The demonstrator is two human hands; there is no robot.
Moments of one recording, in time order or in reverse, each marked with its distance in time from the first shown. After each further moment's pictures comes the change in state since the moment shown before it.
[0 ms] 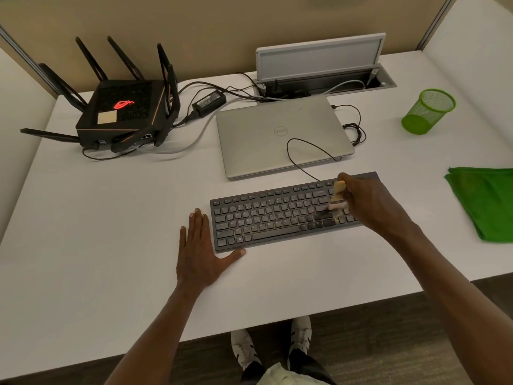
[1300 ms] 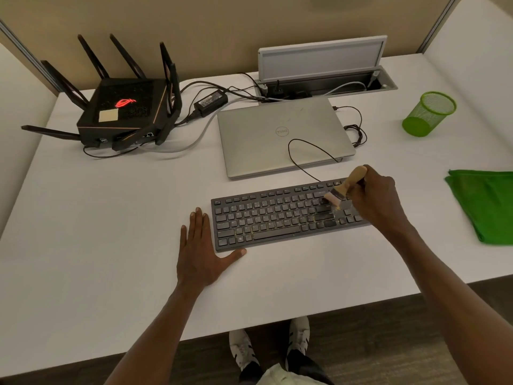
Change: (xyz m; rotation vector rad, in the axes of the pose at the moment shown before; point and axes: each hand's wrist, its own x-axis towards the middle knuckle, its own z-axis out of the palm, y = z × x) left_hand 0.001 -0.001 0.002 0.006 -0.004 -0.004; right_hand 0.003 0.006 0.008 0.215 0.232 0.372
